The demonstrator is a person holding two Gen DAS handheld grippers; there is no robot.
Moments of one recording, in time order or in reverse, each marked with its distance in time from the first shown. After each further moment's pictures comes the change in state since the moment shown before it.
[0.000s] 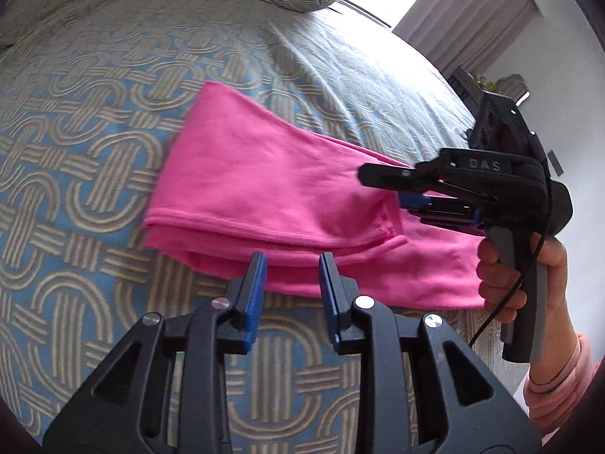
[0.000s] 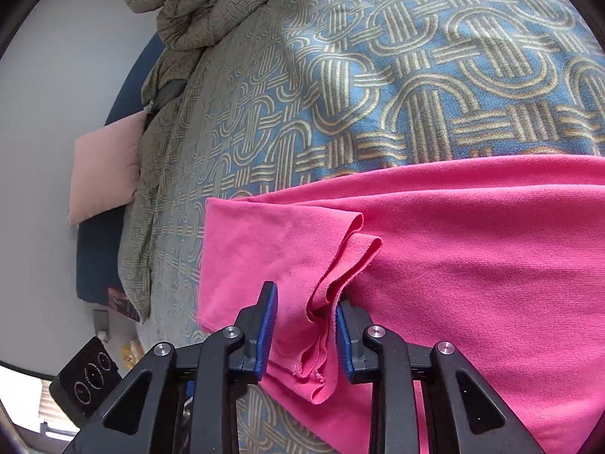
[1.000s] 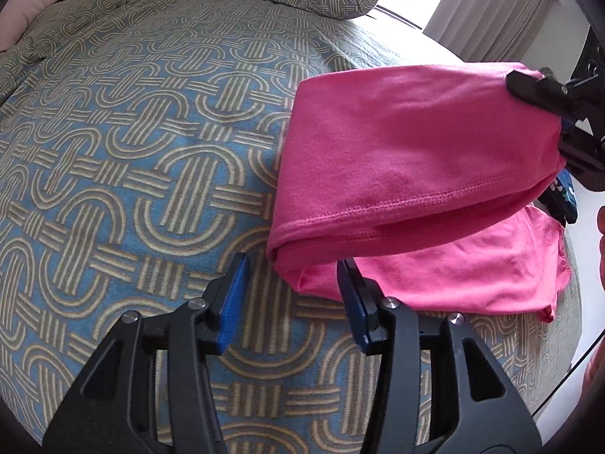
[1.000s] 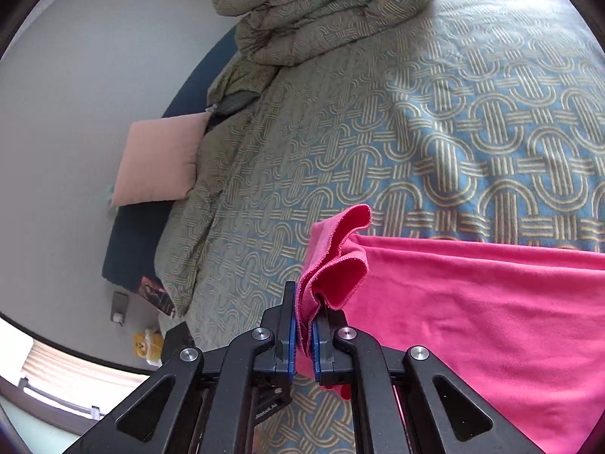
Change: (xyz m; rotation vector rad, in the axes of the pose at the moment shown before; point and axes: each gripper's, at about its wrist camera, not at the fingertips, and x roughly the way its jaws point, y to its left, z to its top) left arm 0.008 0.015 0.005 0.060 -0.033 0.161; right arm -0.061 0.084 -0.002 -0.177 -0.091 0.096
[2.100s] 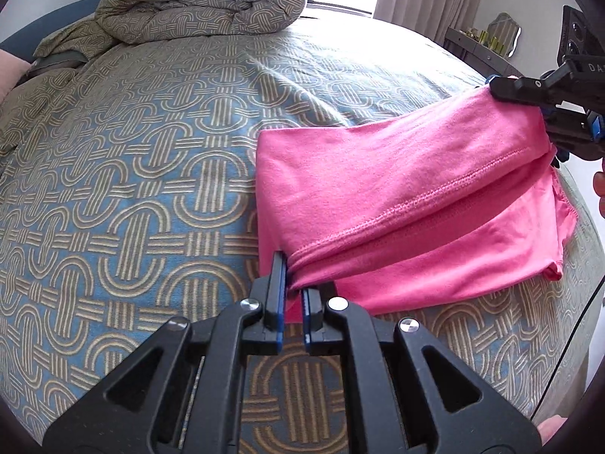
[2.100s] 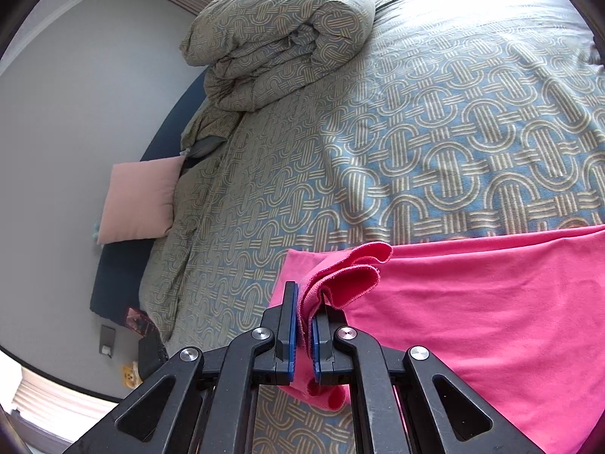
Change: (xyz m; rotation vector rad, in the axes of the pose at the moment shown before) left arm -0.007 -0.066 -0.001 0.256 -0.054 0.021; right arm -0.087 -0.054 -0.024 0.085 -0.146 -0.095
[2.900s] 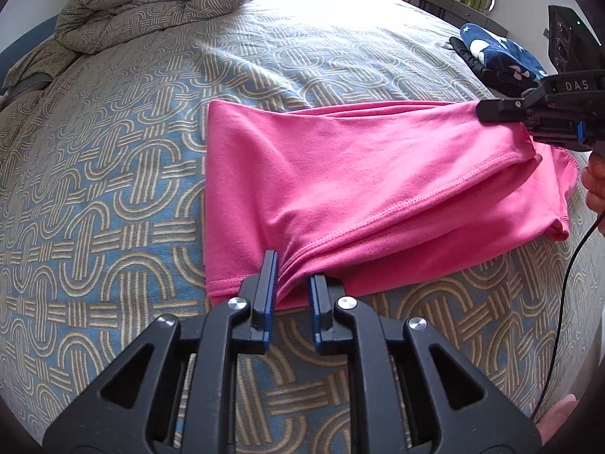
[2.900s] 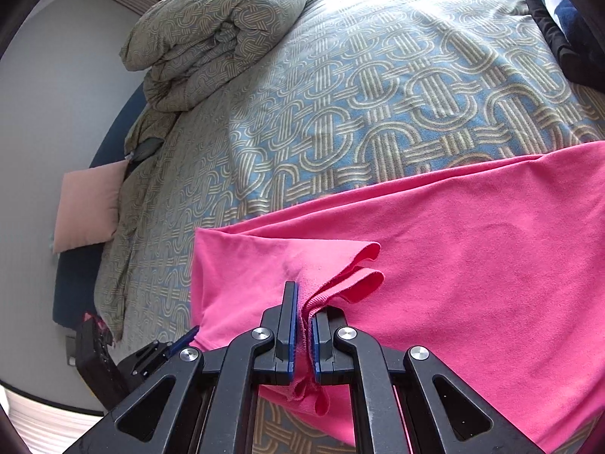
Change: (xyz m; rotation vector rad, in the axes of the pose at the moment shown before) left arm 0.019 -0.053 -0.010 0.125 0.089 -0.006; right arm -0.017 -0.084 -0.031 0.073 0.006 -0.167
